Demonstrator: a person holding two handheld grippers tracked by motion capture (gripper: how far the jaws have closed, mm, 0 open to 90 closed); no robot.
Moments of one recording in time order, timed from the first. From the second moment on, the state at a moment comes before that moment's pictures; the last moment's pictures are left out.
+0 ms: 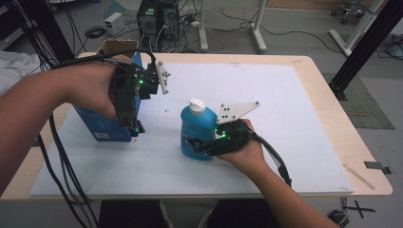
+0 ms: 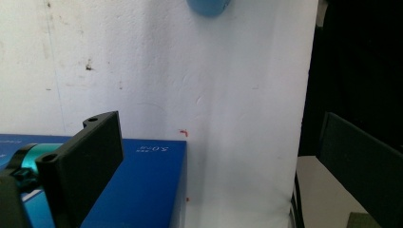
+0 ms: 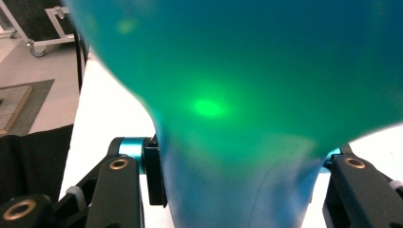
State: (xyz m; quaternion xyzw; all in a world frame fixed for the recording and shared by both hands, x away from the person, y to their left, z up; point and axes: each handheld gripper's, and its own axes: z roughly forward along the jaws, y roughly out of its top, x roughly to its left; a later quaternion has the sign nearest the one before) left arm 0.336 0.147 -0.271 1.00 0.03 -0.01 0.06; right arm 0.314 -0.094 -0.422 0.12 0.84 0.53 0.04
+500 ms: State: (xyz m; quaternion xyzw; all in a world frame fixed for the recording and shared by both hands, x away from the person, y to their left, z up) left arm 0.333 0.138 -0.258 1.00 0.02 -0.01 0.07; right arm 0.315 -0.097 -0.399 0.10 0.84 0.53 0.03
